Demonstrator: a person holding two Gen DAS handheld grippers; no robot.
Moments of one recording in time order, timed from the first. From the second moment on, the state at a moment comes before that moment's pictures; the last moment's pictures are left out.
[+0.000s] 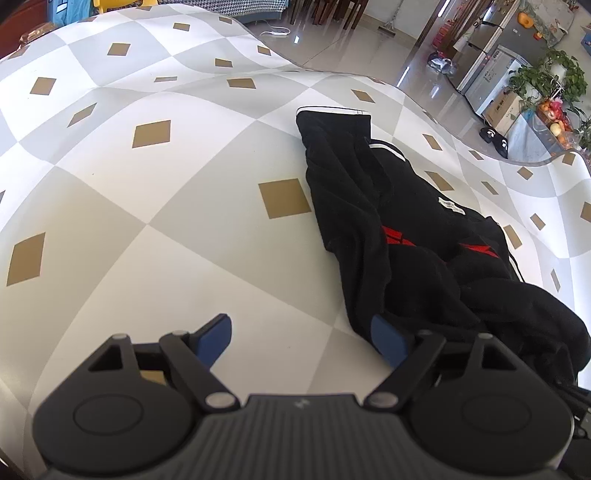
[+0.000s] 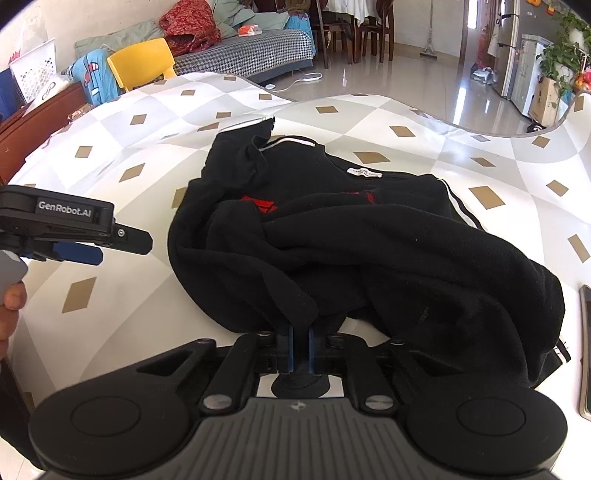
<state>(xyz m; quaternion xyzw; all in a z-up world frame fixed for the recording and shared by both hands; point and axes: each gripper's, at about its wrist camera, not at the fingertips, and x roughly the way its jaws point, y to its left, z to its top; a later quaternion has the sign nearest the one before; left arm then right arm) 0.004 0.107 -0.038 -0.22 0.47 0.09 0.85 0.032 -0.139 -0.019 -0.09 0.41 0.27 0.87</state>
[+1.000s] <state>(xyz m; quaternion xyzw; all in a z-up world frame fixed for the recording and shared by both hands) -0.015 0.136 0.033 -0.24 0.37 0.07 0.89 -0.056 -0.057 0.010 -0.03 0.36 0.46 0.81</state>
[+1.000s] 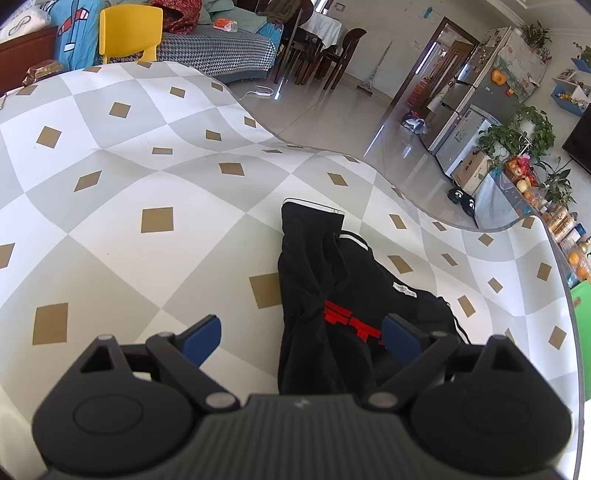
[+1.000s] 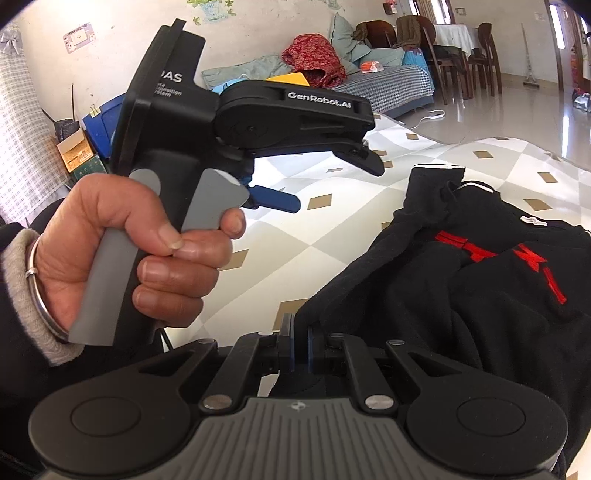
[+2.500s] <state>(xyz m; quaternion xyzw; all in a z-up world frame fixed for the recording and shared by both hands) 0.008 0.060 -0.011 -0.11 0.43 0.03 0.90 0.008 -0.173 -0.007 0.06 0.40 0.10 0.91</state>
